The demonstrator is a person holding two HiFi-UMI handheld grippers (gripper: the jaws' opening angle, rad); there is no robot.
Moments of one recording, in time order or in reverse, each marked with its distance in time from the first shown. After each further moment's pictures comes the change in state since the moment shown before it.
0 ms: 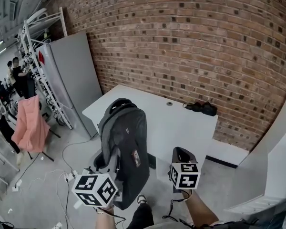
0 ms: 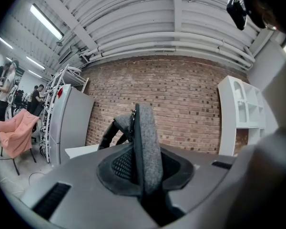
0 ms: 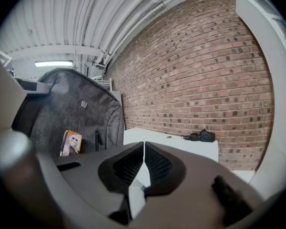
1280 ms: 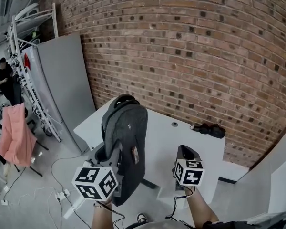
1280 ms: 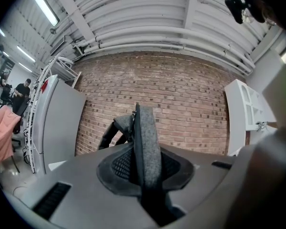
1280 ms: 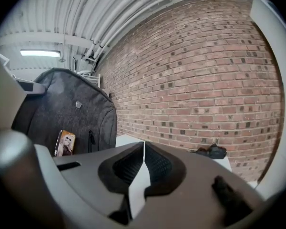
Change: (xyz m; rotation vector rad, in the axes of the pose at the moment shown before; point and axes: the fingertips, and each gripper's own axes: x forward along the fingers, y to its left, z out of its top) left arm 0.203 0.145 0.052 0.008 -0.017 -0.111; right arm 0.213 0.004 0.090 -0.008 -0.018 -0.131
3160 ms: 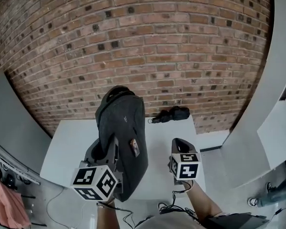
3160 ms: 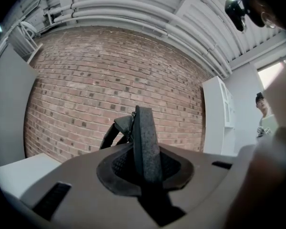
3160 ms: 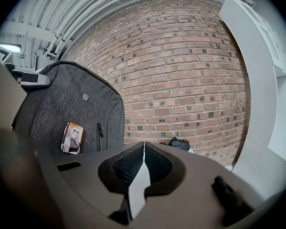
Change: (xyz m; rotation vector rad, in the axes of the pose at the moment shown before) left arm 0.220 -0.132 -0.028 0.030 0.094 -0.396; right arm 0.029 -0.185 -0.021 0.166 0.036 -0.358
